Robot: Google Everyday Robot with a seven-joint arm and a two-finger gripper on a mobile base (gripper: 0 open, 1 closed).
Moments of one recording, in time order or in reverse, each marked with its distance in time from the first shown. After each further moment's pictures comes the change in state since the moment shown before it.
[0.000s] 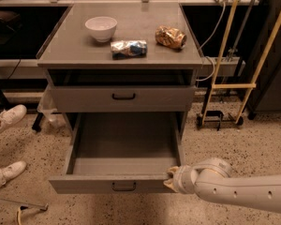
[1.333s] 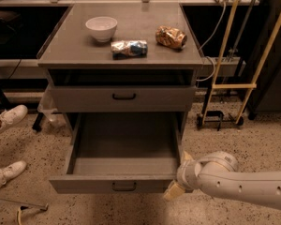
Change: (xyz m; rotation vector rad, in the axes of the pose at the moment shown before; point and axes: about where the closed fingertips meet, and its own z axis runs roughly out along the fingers) arm -0.009 -0.017 -0.033 0.035 0.040 0.033
